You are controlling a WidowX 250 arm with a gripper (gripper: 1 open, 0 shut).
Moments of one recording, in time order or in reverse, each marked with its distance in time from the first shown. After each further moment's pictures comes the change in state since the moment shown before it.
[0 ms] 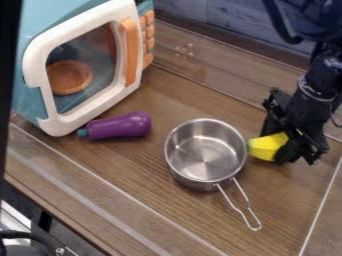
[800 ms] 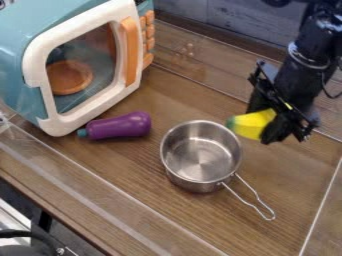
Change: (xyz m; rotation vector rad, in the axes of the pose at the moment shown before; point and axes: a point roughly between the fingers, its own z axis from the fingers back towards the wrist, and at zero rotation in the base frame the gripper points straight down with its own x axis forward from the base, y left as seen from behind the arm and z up) arm -0.032 0.018 0.034 0.006 0.030 0.051
